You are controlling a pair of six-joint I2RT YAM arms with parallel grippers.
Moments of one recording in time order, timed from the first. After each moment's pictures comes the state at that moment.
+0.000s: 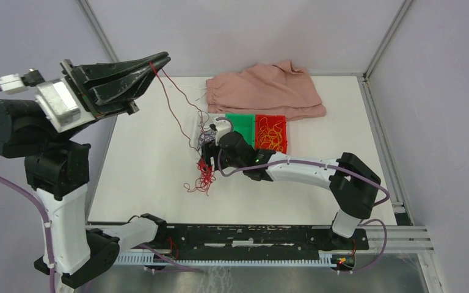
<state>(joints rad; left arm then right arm) -0.37 1.12 2.01 -0.20 0.80 0.17 1.06 1.71 1.17 0.05 0.12 0.53</state>
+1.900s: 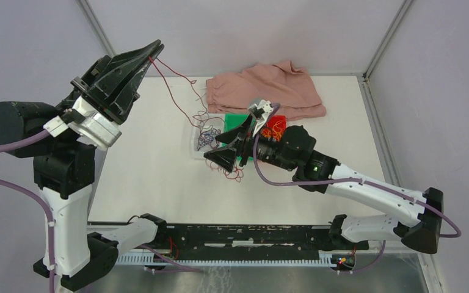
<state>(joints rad) -0.37 1.10 1.96 -0.13 0.77 0.63 1.08 1.18 1.09 0.21 -0.12 0.48</state>
